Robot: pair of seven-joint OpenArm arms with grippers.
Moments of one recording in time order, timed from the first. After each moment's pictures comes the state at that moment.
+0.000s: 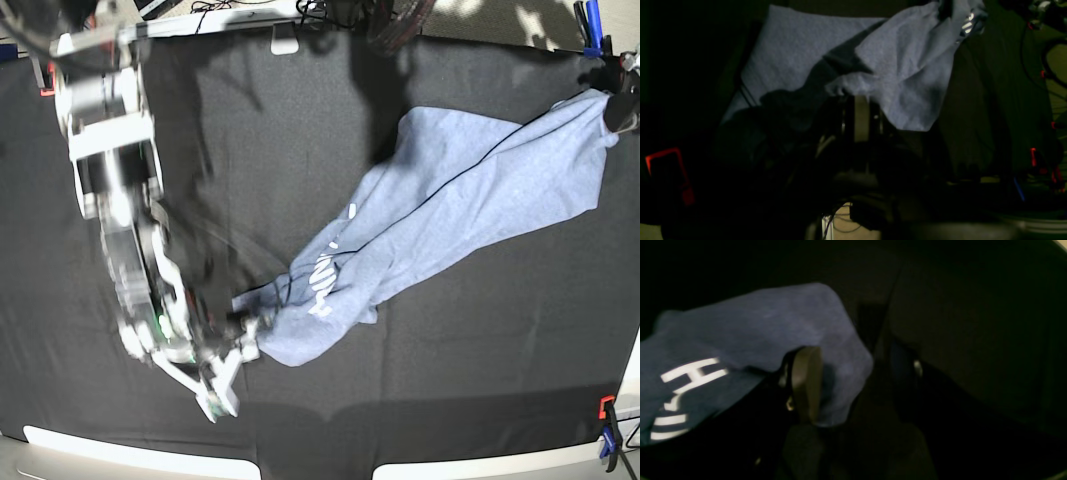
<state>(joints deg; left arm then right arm) 33.1 -16.8 -54.0 101.1 -80.2 -42.5 66.3 34.3 13.4 -17.4 62.5 15.3 16.9 -49.8</state>
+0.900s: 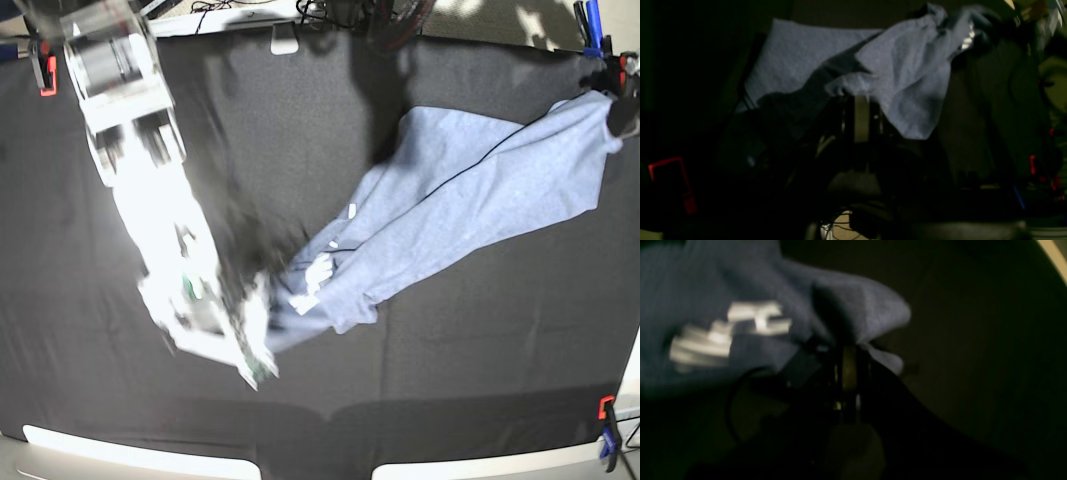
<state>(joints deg) 33.0 -16.6 -54.0 101.1 -80.2 -42.5 64.8 17.0 16.1 -18.2 90.6 4.4 20.2 -57.2</state>
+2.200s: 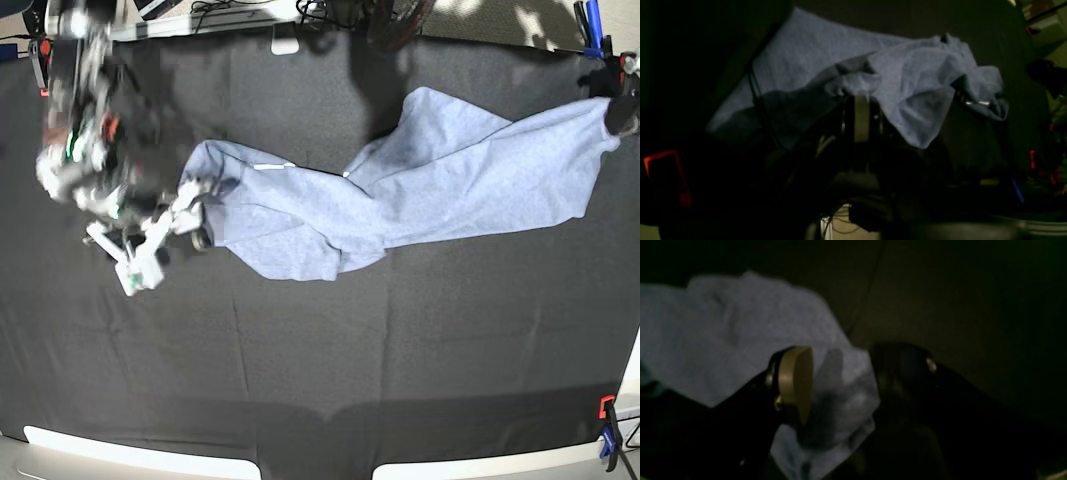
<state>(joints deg) 32.8 -16.5 -53.8 101.1 -80.0 -42.5 66.5 -4.3 19.0 6.4 104.8 25.1 22.8 -57.1</state>
